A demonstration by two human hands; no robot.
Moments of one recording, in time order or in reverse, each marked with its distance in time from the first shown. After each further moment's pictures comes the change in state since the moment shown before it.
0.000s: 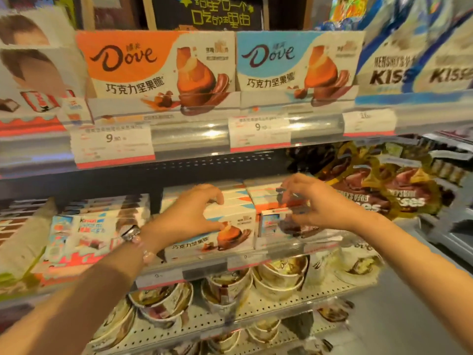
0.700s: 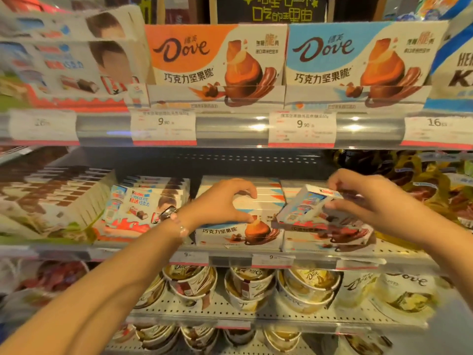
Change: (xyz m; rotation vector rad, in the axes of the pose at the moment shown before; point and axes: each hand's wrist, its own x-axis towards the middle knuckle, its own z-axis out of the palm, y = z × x) left_hand 0.004 -0.008 0.011 -0.119 0.019 -0.065; right_hand -0.005 -0.008 -0.035 0.093 0.021 -0.102
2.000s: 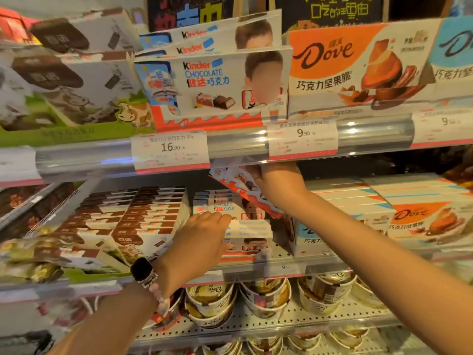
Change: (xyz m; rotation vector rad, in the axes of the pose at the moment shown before) left_hand -0.146 -0.123 -0.100 0.618 -0.021 -0.048; right_hand 0.202 -0.212 0.145 -0.118 0.029 0.280
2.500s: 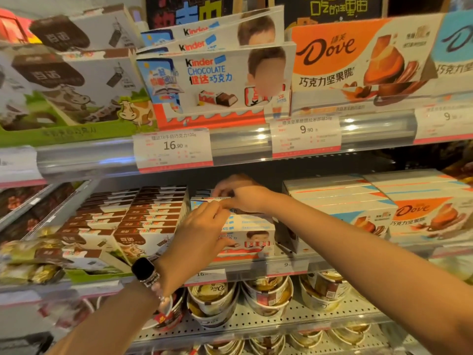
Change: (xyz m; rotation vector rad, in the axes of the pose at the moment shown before) left_hand -0.007 -0.003 -0.005 -0.070 0.172 -0.001; right_hand 0.040 -0.019 0.055 0.278 -0.301 -0.325
